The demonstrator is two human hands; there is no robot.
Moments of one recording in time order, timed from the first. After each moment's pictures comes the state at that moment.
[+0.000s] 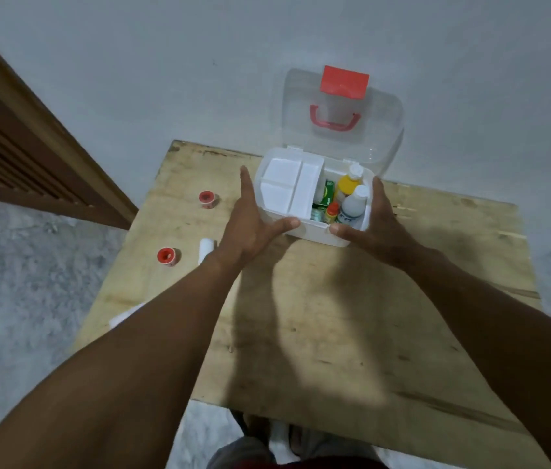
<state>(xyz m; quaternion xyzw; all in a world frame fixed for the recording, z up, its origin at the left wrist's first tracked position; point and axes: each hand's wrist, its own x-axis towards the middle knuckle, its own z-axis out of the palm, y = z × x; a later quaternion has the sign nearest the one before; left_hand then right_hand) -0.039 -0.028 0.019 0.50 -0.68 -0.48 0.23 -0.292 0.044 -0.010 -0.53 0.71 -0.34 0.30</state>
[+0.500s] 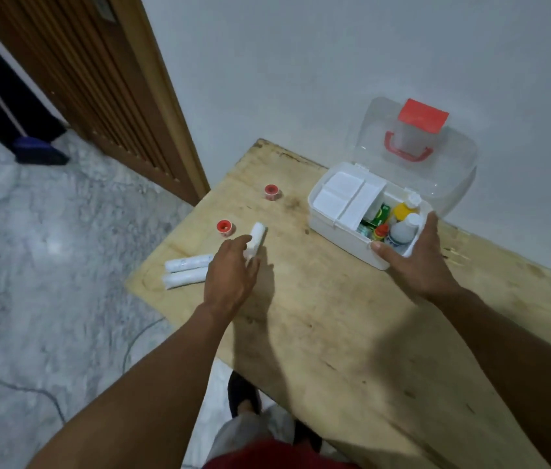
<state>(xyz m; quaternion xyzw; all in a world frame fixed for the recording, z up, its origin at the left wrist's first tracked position) 0.048 0.081 0.004 0.69 -0.64 -0.22 0.25 -0.291 0.052 -0.009 -0.54 0.72 -0.30 0.32</state>
